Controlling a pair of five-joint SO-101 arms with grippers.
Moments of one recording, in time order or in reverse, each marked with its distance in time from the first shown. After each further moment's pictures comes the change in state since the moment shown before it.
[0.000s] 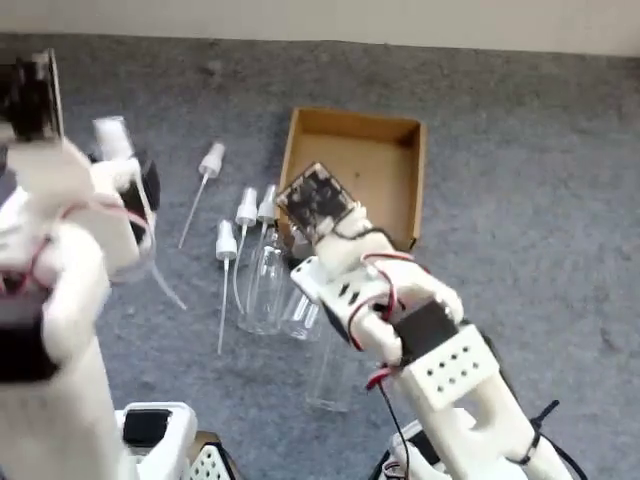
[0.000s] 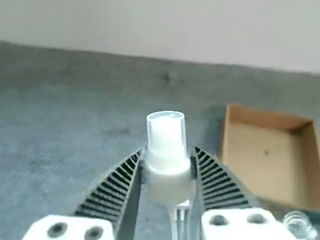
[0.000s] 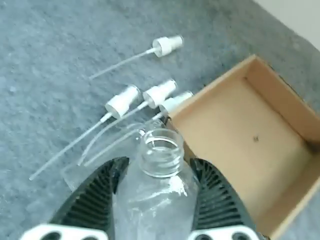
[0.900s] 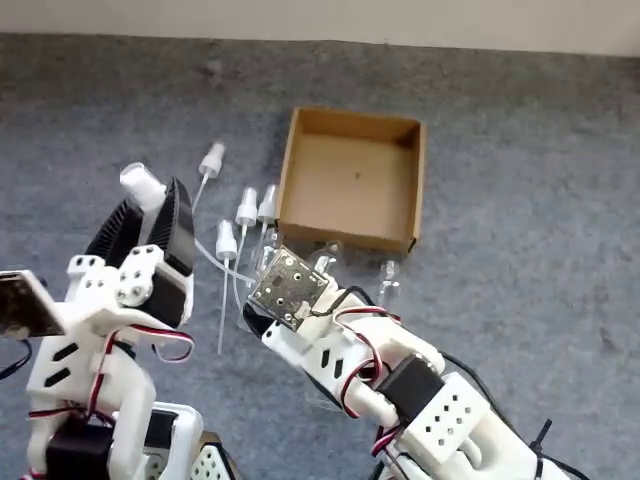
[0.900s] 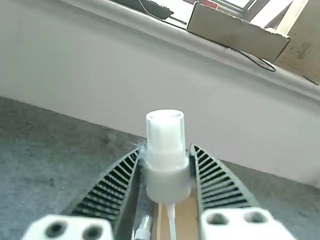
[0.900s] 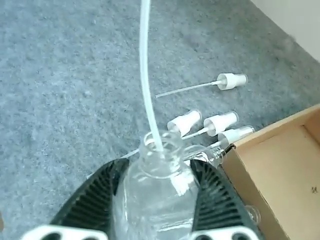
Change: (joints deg) left arm 6.8 -45.0 56.2 -36.0 14.0; right arm -13.4 -12.9 16.5 -9.5 -0.2
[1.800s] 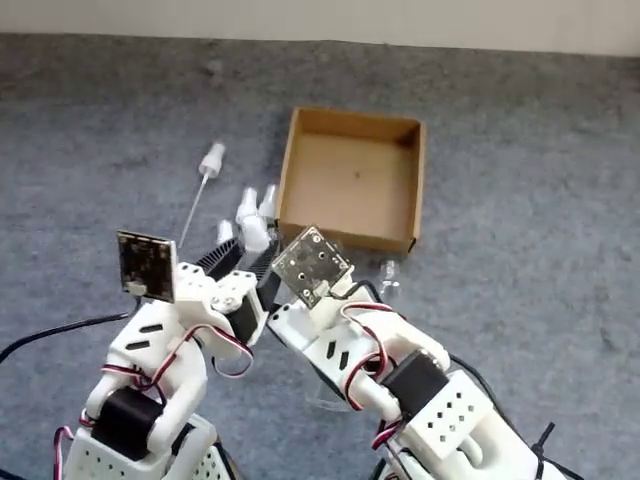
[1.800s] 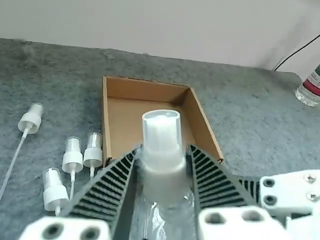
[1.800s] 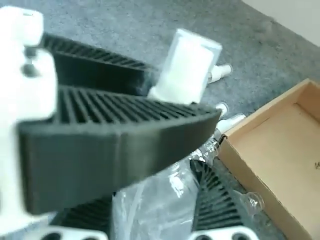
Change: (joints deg) left arm 19.6 -0.6 16.1 -0.1 -2.0; right arm 3.4 0.0 0.0 -0.9 -8.4
